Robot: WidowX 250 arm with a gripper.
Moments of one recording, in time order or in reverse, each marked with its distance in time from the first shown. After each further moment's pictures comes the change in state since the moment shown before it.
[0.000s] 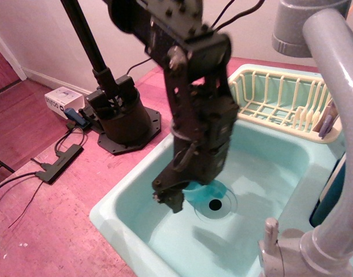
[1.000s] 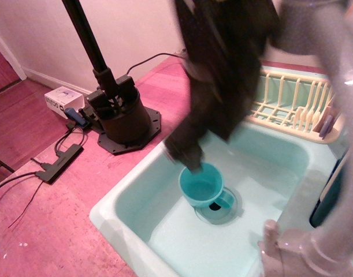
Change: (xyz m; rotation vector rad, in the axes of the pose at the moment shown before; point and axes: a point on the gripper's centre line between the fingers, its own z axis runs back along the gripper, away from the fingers) arm -0.011 0.013 0.074 0.144 0.012 -0.020
